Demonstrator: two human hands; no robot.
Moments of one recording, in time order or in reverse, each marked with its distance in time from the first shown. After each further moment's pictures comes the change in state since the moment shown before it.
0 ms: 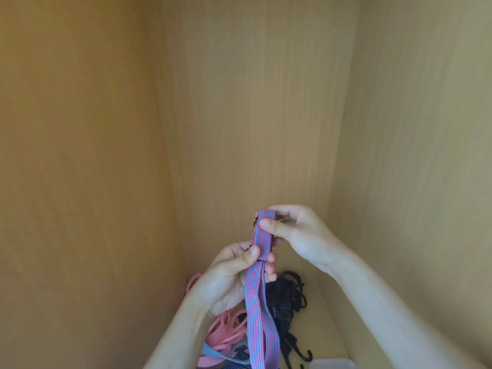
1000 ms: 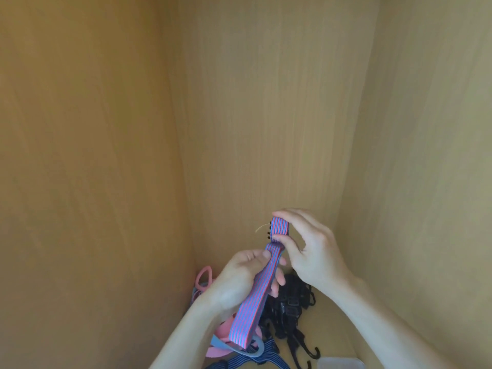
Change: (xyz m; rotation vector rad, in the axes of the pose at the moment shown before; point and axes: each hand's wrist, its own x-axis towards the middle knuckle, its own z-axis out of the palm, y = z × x) left_hand -0.007 -0.020 -0.007 0.465 0.215 -0.021; right_hand -0.015 0.047 0.003 -0.747 0.314 -0.715
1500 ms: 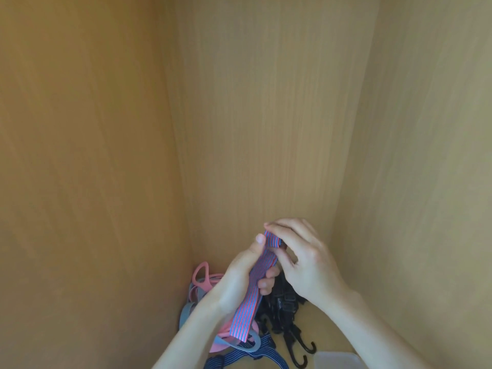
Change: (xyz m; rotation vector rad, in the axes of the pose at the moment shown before) left_hand 0.006 -0.003 0.010 -0.184 0.033 -0.065; right_hand -0.022 0.001 0.006 -0.053 -0.070 -0.058
